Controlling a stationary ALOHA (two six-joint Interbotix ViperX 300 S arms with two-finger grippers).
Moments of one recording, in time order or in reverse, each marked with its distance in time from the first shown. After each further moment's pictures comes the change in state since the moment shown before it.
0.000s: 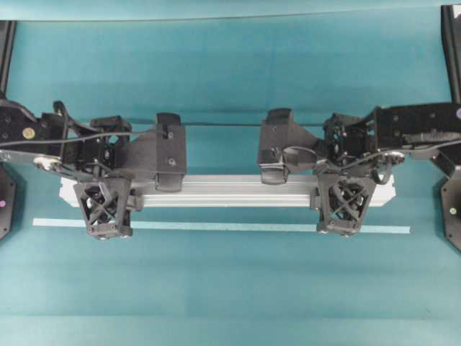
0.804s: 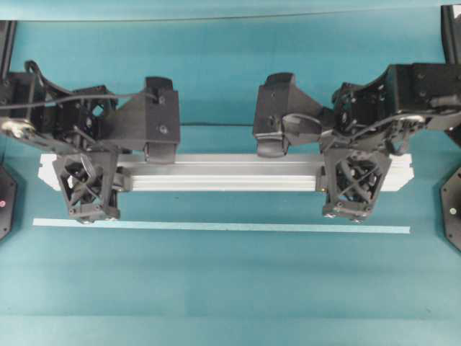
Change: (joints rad) left arm 0.028 -0.040 -0.183 -0.003 0.215 0.008; right arm -0.014 -0.009 -0.227 0.000 0.250 0.032
